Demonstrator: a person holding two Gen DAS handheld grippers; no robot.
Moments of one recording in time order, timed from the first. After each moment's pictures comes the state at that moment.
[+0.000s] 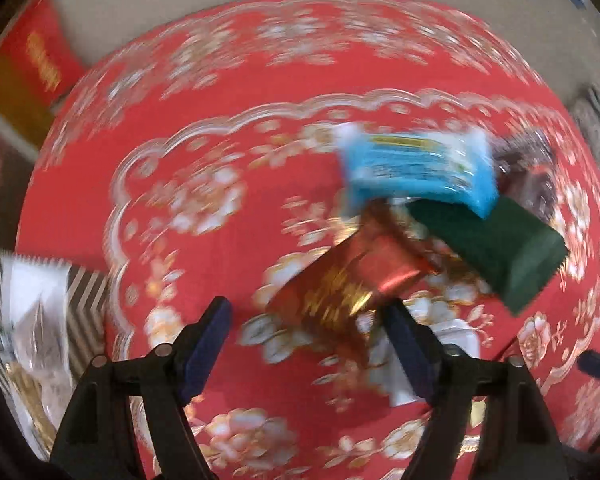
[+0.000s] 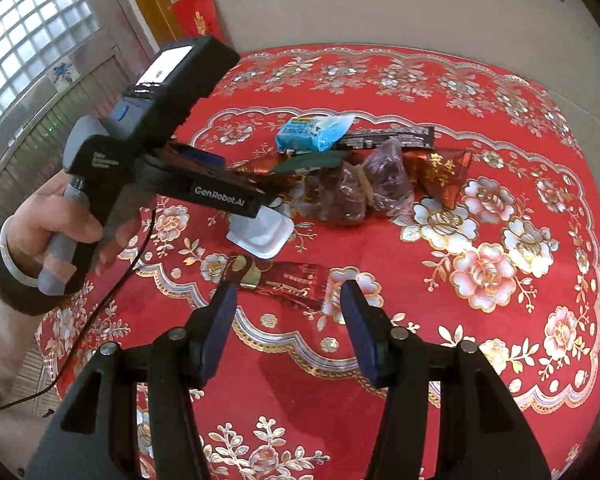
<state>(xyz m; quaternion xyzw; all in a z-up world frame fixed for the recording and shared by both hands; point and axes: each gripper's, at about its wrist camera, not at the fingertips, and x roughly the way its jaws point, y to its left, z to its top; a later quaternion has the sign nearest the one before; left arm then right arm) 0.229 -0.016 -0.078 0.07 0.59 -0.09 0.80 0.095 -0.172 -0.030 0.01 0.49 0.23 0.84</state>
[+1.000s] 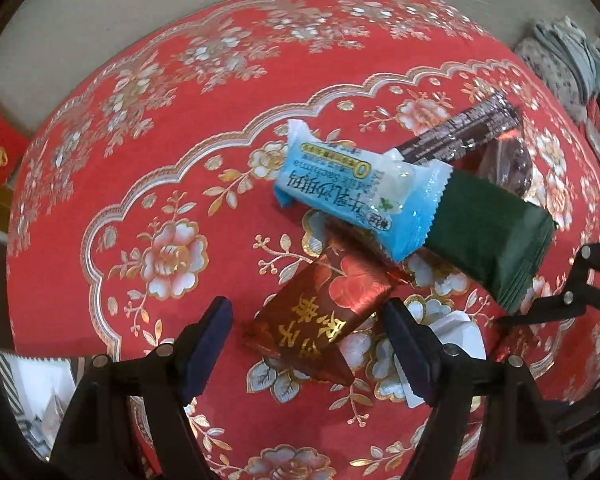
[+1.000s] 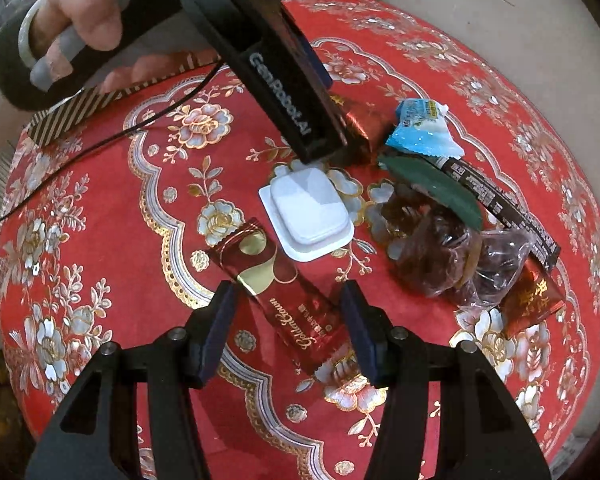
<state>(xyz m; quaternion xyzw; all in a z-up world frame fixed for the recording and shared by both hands) 0.249 -0.041 -0.081 0.17 0.58 -0.21 0.77 0.134 -0.110 -0.078 -0.25 0.49 0.39 0.74</state>
